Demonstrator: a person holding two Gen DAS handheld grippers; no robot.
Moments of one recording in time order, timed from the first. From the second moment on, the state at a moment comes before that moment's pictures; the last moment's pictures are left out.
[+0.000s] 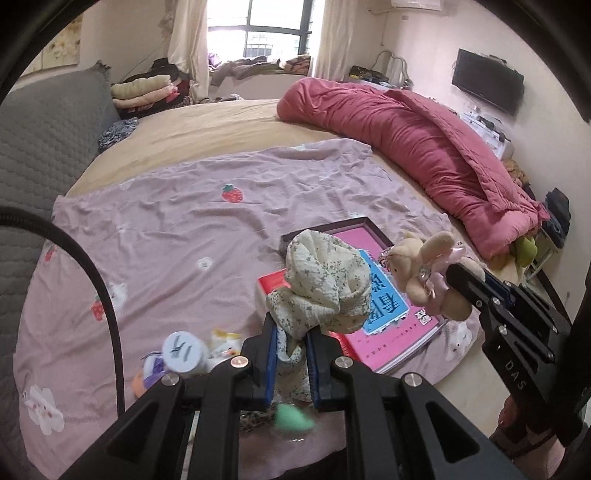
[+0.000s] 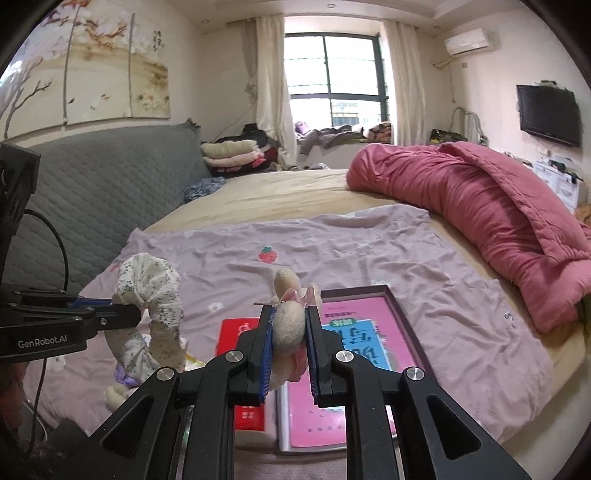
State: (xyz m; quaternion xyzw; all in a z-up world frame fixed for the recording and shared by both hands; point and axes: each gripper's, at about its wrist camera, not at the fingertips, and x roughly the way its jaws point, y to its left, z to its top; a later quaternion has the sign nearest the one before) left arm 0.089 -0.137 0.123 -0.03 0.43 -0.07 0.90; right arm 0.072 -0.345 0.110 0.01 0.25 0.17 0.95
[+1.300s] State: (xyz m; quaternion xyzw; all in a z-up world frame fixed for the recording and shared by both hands) left arm 0.187 -0.301 -0.018 0.06 0.55 -0.15 0.82; right arm 0.155 -0.465 -0.042 0.13 0.38 0.06 0.91
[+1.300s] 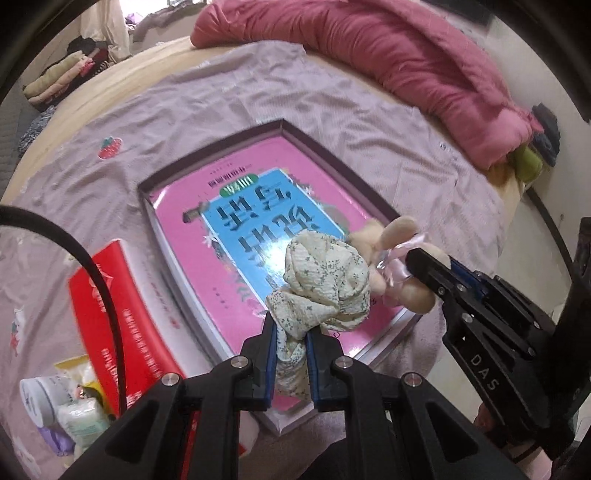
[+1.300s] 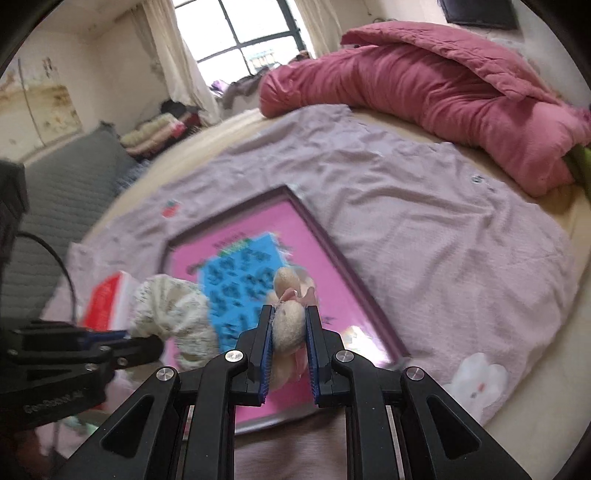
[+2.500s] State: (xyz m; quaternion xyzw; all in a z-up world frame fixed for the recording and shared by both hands) left arm 0.204 -0.315 -0.065 0.11 0.62 -0.13 0.77; right arm 0.121 -0.499 -0.025 0.10 0.36 -0.03 0.93
